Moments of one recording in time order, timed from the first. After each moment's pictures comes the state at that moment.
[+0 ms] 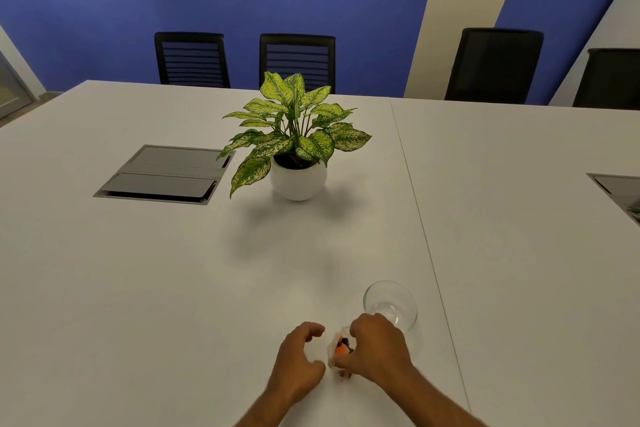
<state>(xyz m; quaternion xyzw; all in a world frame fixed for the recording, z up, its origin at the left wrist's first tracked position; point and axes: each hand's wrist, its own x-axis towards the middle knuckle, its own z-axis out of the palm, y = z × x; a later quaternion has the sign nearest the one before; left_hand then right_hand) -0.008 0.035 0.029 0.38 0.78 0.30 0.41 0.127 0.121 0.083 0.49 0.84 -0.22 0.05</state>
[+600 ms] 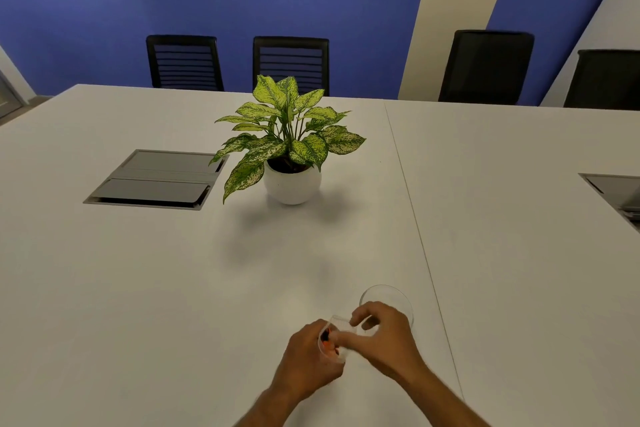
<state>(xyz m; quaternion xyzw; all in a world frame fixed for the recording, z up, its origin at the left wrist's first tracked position) 0.001 0.061 0.036 0.50 0.75 0.28 0.33 0.142 0.128 0.111 0.55 0.69 -0.43 -0.17</state>
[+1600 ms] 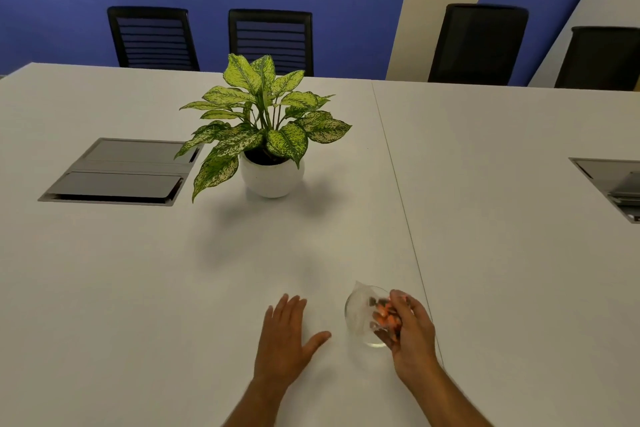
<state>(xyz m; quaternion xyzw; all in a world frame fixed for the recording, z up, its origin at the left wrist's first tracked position) -0.024 0.104 -0.023 0.57 0.79 0.17 0.16 0.175 0.191 0.055 0.56 0.22 -0.67 -0.43</state>
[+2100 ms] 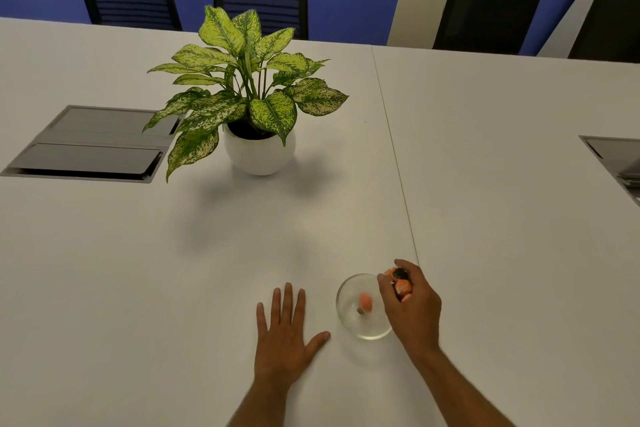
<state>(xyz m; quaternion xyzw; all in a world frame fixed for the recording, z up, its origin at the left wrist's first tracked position) -0.004 0.114 -0.100 0.58 0.81 0.04 0.10 0.185 0.226 0.034 0.63 0.62 -0.29 -0.36</state>
